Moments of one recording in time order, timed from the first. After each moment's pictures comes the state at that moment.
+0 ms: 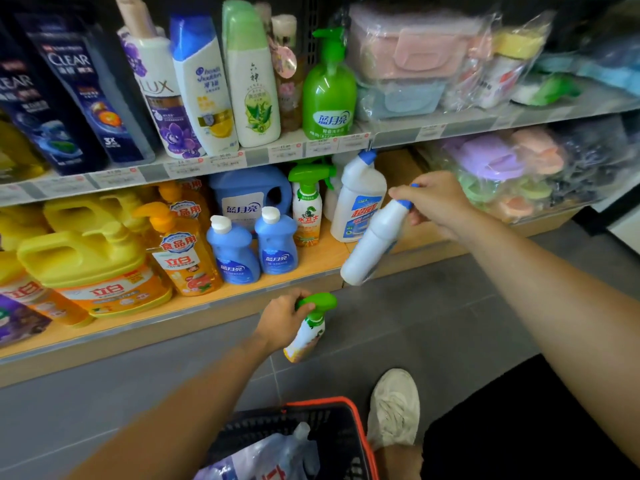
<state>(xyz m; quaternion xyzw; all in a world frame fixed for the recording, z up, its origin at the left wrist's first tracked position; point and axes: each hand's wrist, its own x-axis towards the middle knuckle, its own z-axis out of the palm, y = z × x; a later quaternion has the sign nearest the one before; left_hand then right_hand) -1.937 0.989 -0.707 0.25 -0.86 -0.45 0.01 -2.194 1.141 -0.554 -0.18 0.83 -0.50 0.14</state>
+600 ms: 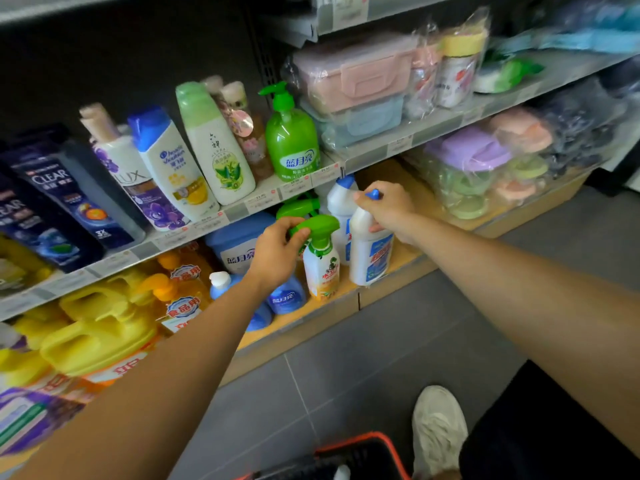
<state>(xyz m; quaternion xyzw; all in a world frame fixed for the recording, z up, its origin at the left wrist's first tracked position) -2.032 0.935 -0.574 0.18 -0.87 -0.43 0.17 -2.210 1.095 -0.580 -0.16 0.83 -0.53 0.11</state>
